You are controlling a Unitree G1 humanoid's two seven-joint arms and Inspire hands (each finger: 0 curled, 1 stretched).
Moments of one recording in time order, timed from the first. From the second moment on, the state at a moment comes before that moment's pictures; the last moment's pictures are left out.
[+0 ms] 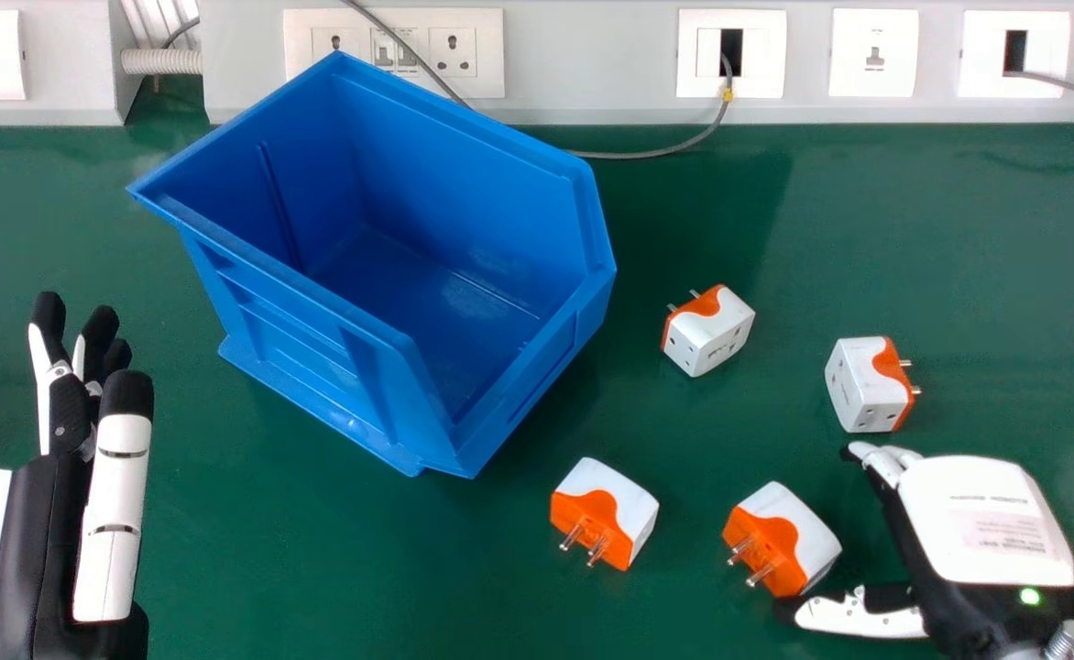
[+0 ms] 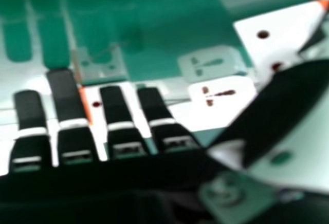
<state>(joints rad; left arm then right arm) 0.46 0.06 0.24 -0.28 -0.14 -0.36 -0.12 0.09 -0.52 0.33 0.15 -0.96 0.19 -0.27</state>
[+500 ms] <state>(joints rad) 0.46 0.06 0.24 -0.28 -0.14 -0.36 -0.11 0.07 -0.51 0.36 0.16 -0.99 0.19 -0.25</state>
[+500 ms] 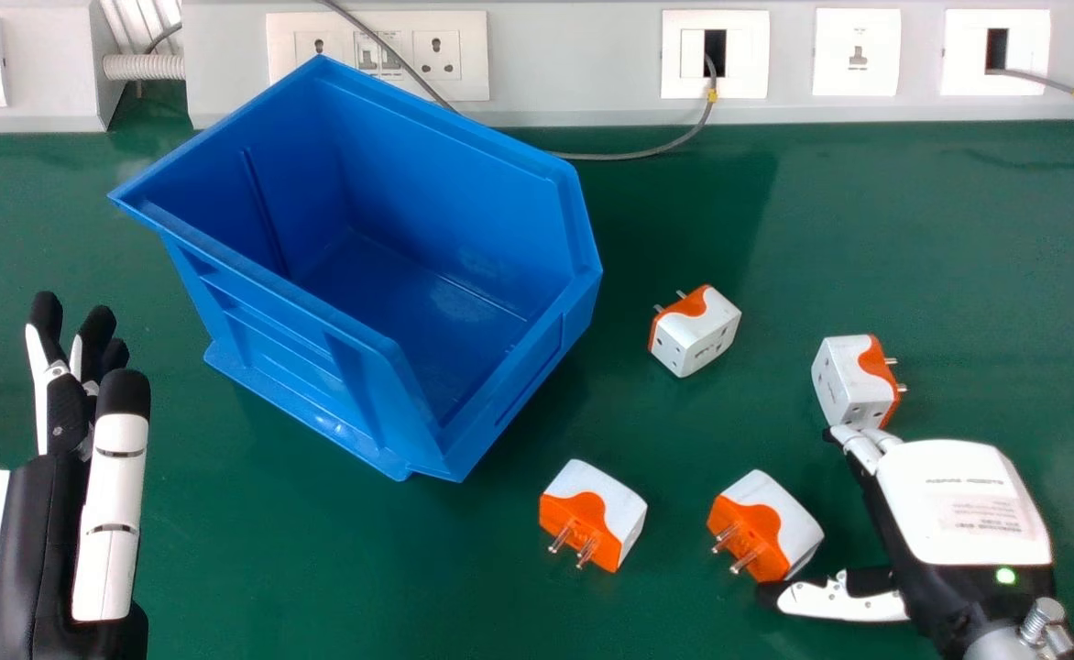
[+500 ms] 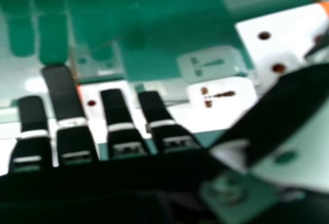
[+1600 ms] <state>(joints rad) 0.46 0.06 0.24 -0.29 -0.13 -0.34 -0.11 0.02 -0.50 0.47 0.16 -1.01 0.17 -0.18</state>
